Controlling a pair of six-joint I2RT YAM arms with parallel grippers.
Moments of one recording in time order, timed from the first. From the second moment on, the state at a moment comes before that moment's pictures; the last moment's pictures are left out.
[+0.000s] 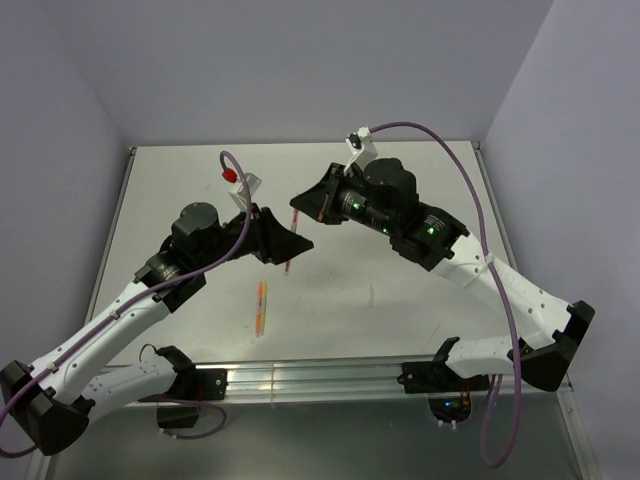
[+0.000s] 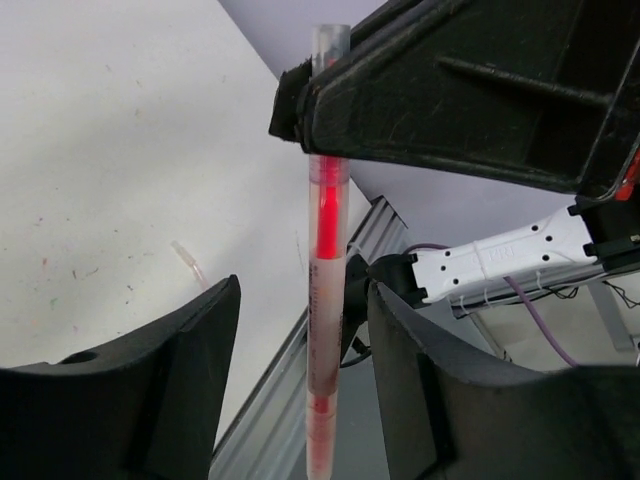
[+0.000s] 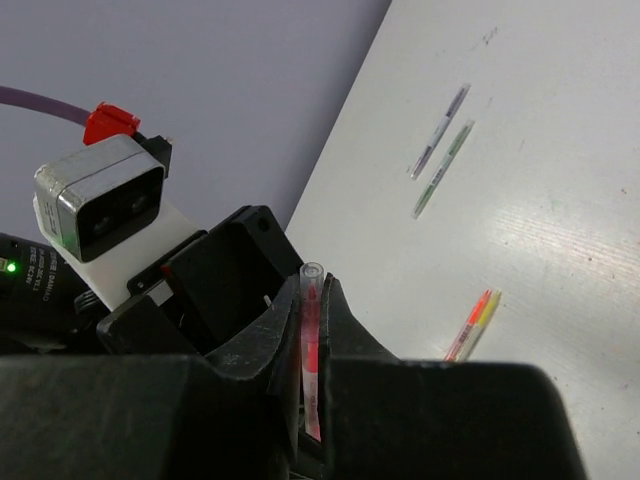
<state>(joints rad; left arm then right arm) -0.69 0.97 0.92 -0.07 0.43 -0.69 0.83 1.25 1.39 -0.35 -0.04 0.78</state>
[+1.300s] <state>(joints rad) -0.69 0.82 1.14 -0.51 -0.10 -0.70 0.64 2.45 2.04 -0.46 -0.23 0.91</state>
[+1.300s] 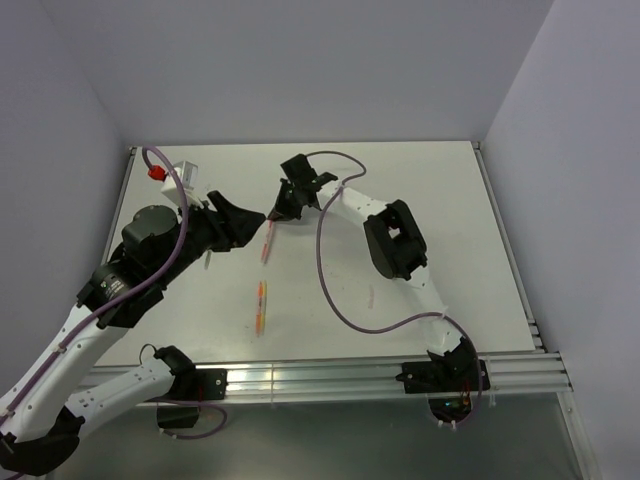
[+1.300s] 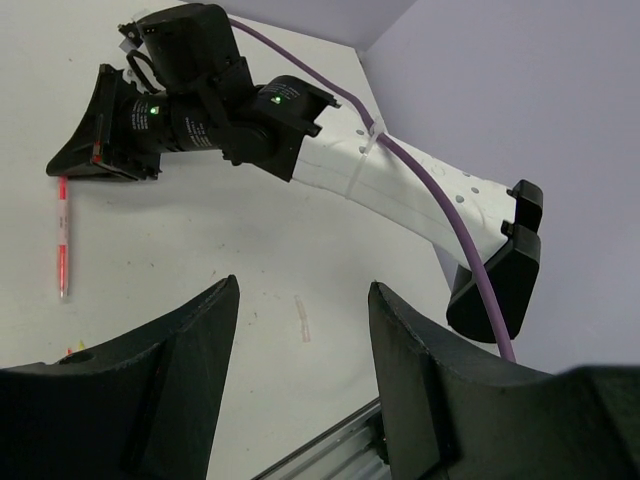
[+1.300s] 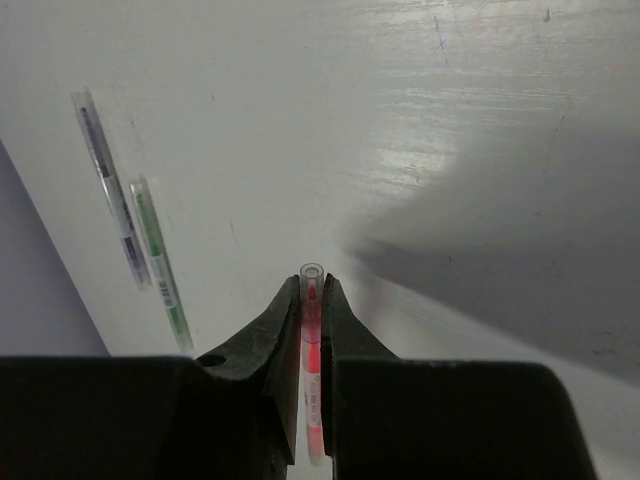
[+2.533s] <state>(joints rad) -0.69 0.96 1.16 -0.42 -0.06 -0.69 0.54 1.65 1.74 -0.48 -0.10 0.77</state>
